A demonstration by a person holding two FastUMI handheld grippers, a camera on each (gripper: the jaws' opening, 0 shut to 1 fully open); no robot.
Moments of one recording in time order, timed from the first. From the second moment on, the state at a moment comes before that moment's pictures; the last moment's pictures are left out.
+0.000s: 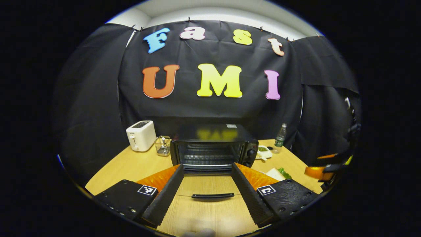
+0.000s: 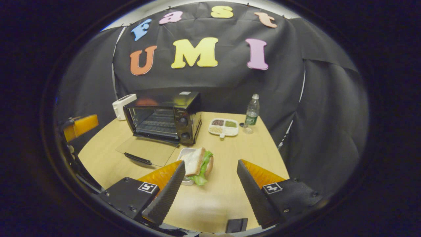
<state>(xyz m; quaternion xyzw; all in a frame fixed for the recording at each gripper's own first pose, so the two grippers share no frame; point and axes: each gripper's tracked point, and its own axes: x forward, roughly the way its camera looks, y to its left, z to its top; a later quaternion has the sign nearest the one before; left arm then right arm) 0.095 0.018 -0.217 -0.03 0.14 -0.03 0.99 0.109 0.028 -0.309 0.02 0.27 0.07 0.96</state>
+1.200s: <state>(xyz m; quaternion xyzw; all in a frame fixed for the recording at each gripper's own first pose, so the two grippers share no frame) 0.104 -0.019 -0.136 0.00 0.11 0.10 0.99 0.193 0.080 -0.387 0.22 0.46 0.26 0.82</state>
